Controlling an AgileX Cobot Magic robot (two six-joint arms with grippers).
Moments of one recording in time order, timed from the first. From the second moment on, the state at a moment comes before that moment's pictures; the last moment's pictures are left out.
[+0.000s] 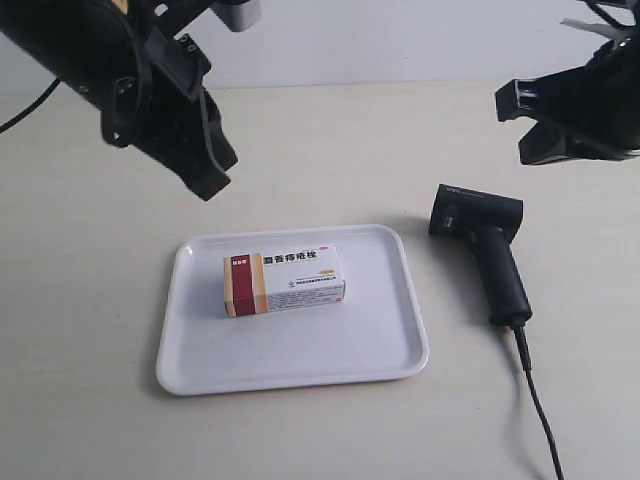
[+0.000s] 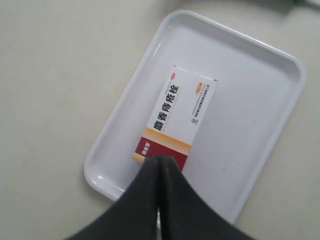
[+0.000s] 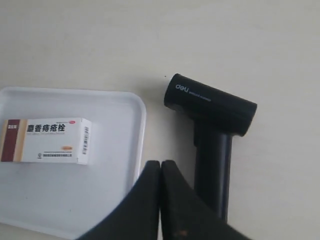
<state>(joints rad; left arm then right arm) -0.63 1.56 -1.25 -0.18 0.88 0.55 0.37 1.30 -0.90 0.31 0.69 -0.04</state>
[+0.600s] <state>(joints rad) -0.67 1.01 -0.80 -0.26 0.58 0.49 0.37 0.63 -0.72 0.34 0.60 -0.09</state>
